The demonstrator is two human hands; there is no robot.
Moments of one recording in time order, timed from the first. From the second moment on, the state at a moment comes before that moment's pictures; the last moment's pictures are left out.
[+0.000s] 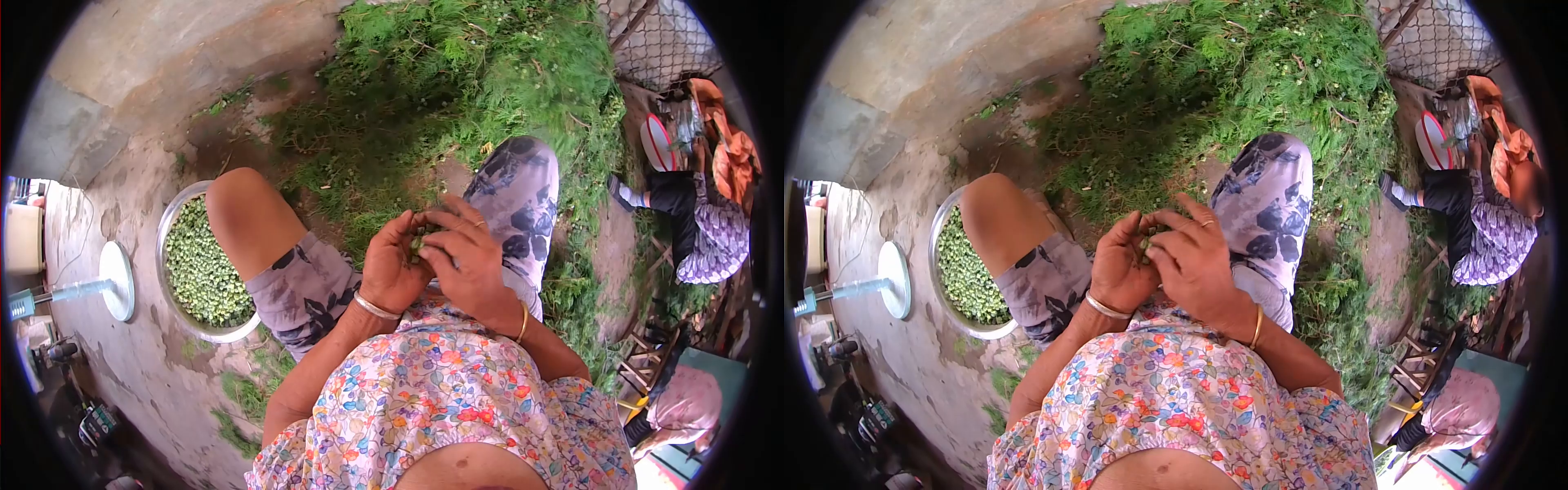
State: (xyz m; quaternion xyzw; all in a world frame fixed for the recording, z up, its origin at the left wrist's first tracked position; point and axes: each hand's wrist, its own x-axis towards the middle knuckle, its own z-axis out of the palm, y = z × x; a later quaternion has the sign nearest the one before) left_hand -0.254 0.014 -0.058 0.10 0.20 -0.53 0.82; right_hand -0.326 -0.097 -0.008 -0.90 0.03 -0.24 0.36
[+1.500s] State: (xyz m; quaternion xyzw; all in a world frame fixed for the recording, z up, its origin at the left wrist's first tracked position) left_hand -0.254 0.019 -0.043 0.30 0.05 -0.54 0.79; right_hand -0.336 -0.111 -0.007 -0.81 0.18 -0.15 0.53
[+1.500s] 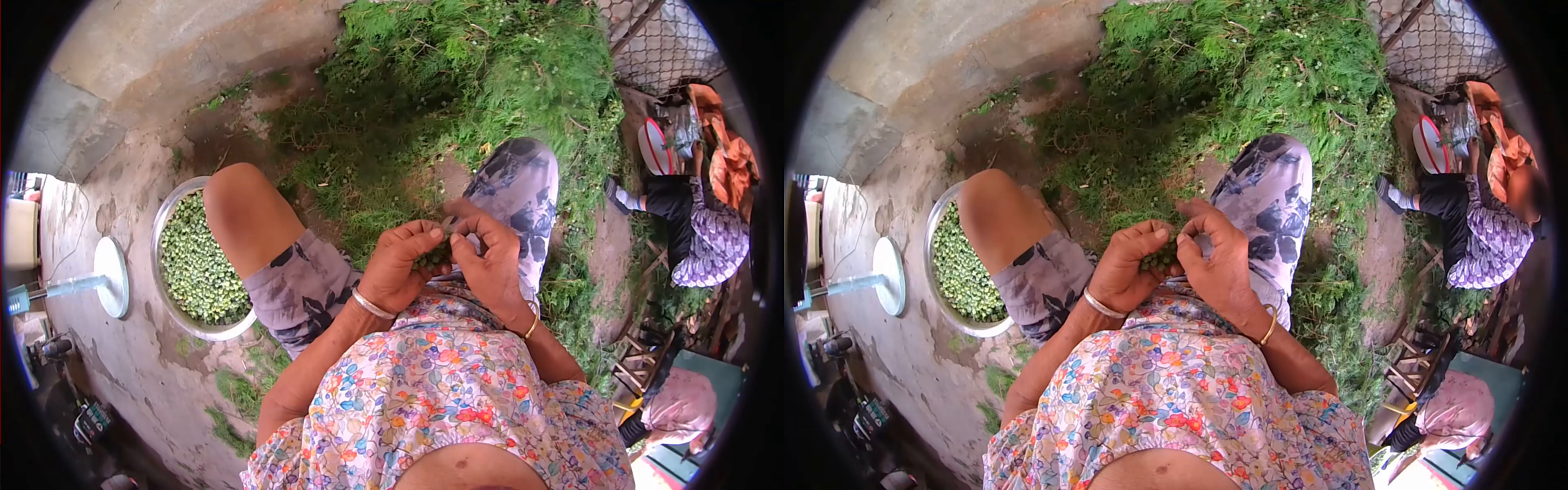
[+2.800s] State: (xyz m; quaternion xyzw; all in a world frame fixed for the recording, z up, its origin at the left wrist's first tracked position) left_hand -0.119 0.310 0.004 0.88 0.11 0.15 0.44; right_hand -0.347 -0.158 0.007 -0.88 0.23 -0.23 0.34
